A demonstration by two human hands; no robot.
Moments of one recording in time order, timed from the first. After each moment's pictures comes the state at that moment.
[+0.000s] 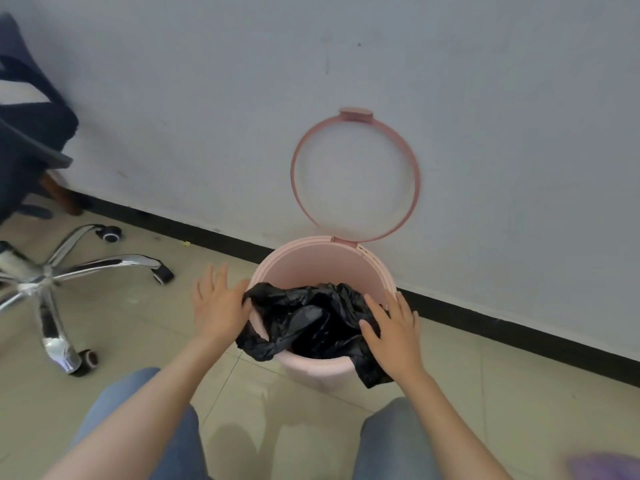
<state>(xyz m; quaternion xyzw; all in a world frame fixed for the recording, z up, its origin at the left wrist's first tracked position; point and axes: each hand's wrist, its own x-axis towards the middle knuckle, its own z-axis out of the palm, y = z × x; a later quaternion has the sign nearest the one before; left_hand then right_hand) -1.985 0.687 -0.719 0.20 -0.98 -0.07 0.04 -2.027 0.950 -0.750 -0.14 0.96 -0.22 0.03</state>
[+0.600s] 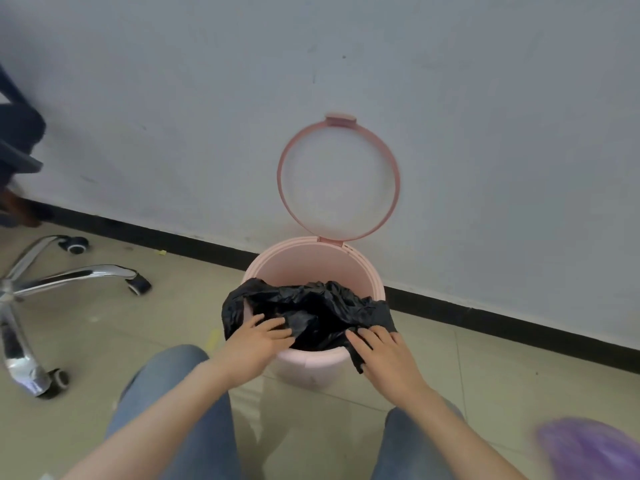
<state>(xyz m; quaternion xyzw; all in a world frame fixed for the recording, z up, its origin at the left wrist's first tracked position) -1.957 0.706 -0.755 -0.25 -0.96 -0.03 -0.07 -1.982 0.965 -0.766 -0.32 0.94 0.02 -0.06</state>
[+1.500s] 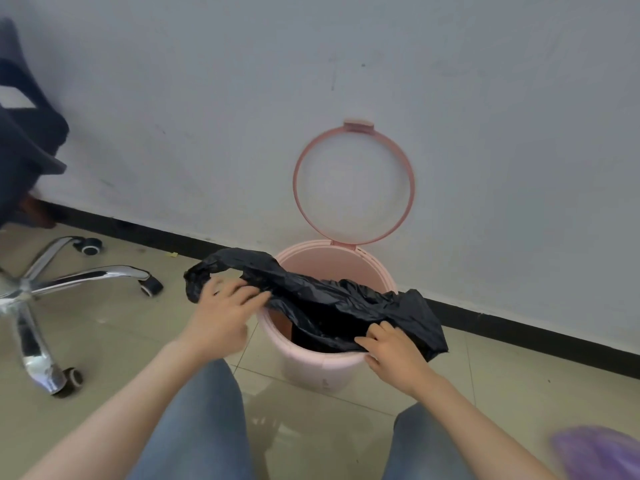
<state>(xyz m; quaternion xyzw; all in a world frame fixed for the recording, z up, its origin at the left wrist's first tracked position) -1.952 0.647 -0.714 -0.15 -0.98 0.03 0.09 -1.993 0.947 -0.756 -0.37 0.93 0.04 -0.03</state>
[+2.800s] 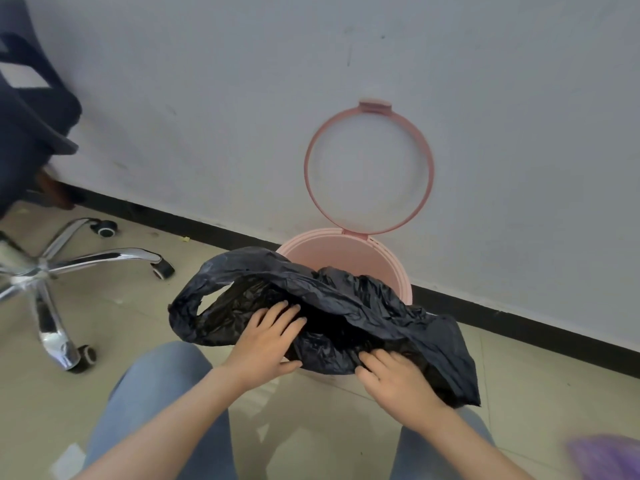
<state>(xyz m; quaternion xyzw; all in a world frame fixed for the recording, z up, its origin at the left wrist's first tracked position) -1.938 0.698 -0.776 -0.16 -0.98 0.03 0.07 -1.962 0.953 -0.790 -0.49 0.84 -0.01 -0.24</state>
